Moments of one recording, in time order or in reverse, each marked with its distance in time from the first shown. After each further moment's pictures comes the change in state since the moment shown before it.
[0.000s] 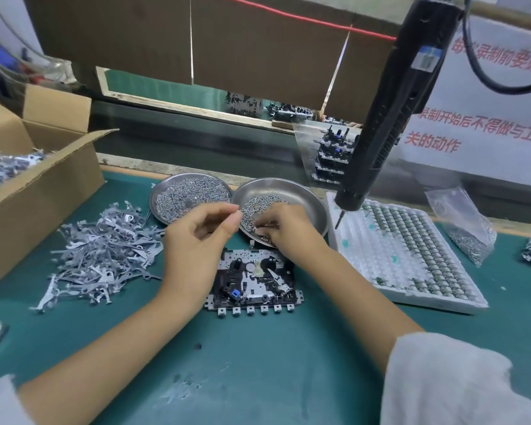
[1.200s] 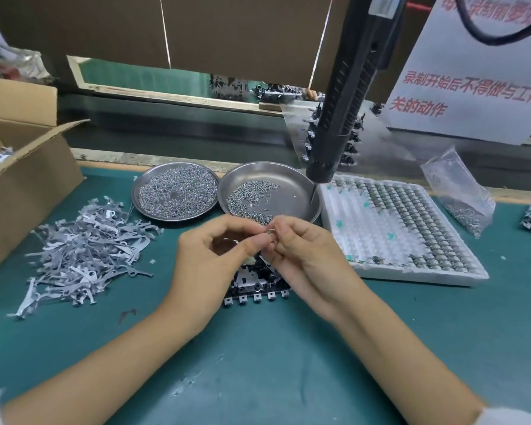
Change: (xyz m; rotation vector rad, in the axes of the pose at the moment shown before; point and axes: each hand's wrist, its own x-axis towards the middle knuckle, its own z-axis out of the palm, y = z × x) left_hand -0.026 0.007 0.014 -0.066 -0.259 -0.039; right_hand -0.091 -0.016 -0.001 1.716 0.012 0.106
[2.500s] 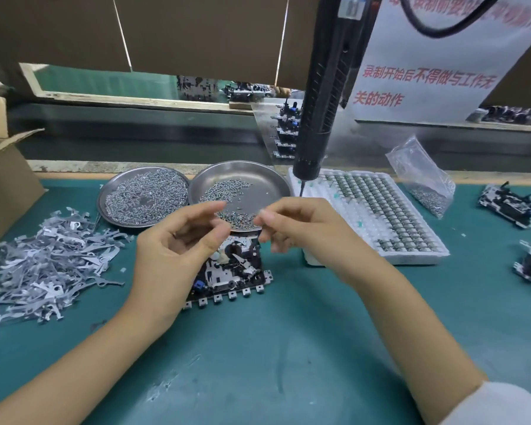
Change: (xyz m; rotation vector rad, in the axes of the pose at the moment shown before) left_hand 0.003 0.000 -0.004 -0.028 -0.013 0.048; right_hand -0.011 -0.047 -0.019 -0.801 0.032 -0.038
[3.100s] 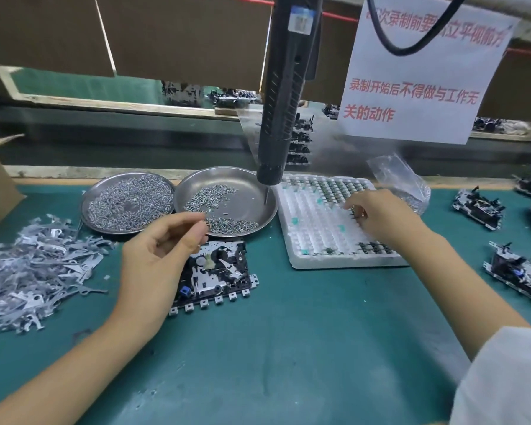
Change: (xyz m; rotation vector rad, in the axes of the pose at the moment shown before) left_hand 0.002 -0.007 -0.001 0.032 0.084 -0.060; right_hand 0.009 0.040 -0.139 -1.301 0.263 0.127
